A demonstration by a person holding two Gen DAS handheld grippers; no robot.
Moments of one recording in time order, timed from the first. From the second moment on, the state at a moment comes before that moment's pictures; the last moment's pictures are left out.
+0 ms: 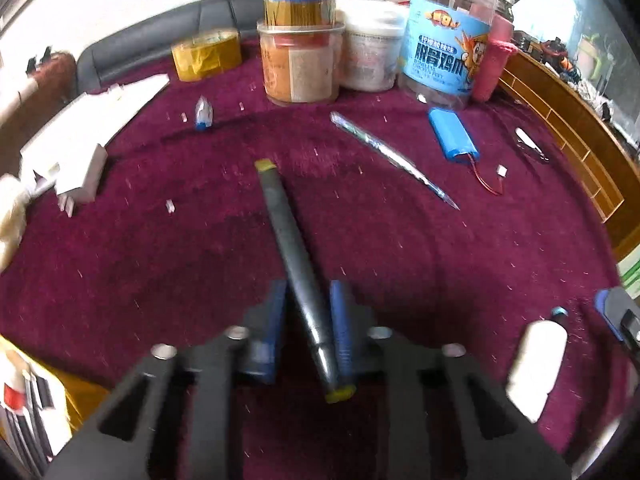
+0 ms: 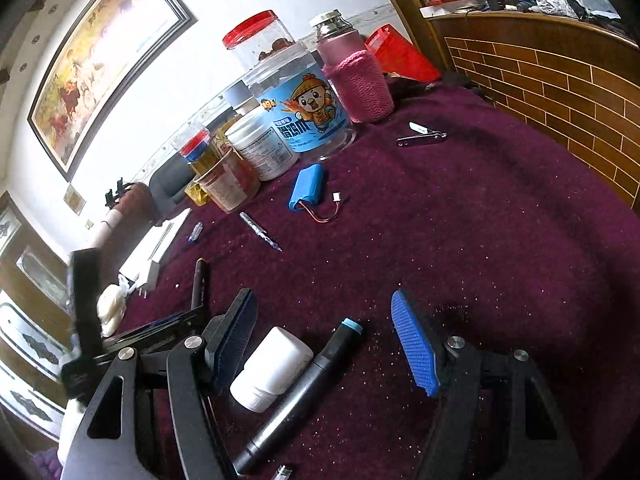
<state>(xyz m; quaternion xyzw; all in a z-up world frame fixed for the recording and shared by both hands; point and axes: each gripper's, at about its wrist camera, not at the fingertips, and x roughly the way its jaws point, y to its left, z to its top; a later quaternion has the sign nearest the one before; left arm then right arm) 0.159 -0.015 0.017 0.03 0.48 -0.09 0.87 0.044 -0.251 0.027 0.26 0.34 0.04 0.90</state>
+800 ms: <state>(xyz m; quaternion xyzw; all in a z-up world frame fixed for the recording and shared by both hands) 0.055 -0.009 0.025 0.01 0.47 -0.16 0.87 0.042 -0.240 0.024 0.22 0.34 0.05 0.91</state>
